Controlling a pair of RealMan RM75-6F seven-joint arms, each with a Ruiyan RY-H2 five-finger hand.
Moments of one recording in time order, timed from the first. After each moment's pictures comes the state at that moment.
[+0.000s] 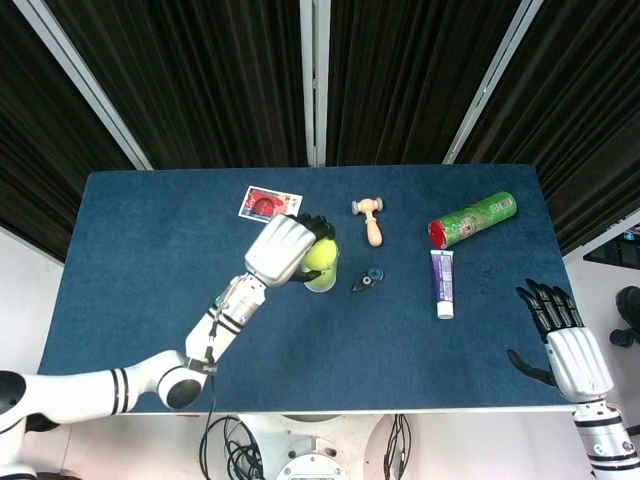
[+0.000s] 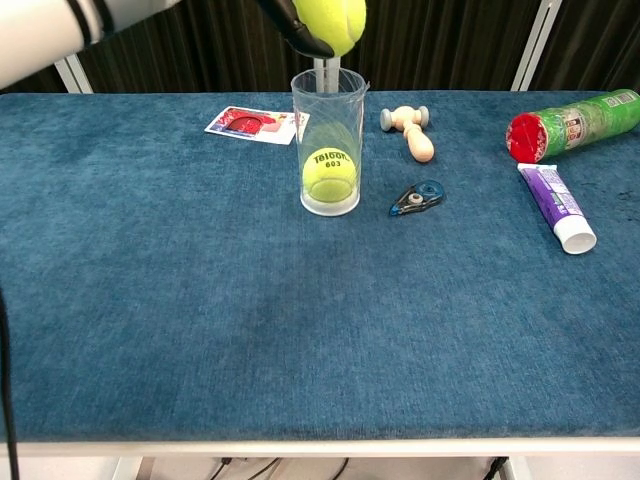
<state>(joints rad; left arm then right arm) -0.95 -1.57 -0.42 -1.61 1.18 1.00 0.49 0.10 -1.10 0.02 -1.67 -1.64 1.52 0.08</state>
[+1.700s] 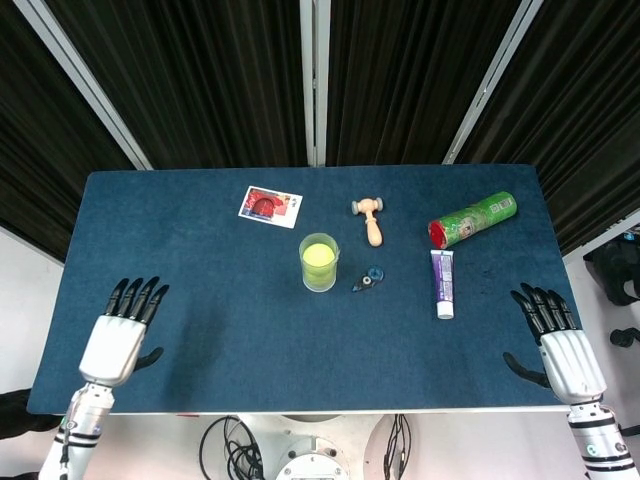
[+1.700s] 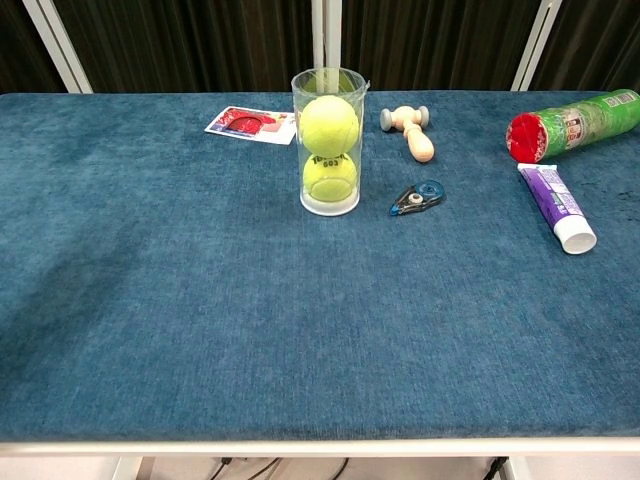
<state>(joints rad) -0.33 -1.30 0.16 -1.73 1.46 1.59 0.40 0.10 -1.13 0.01 -1.68 -1.63 1.49 0.01</state>
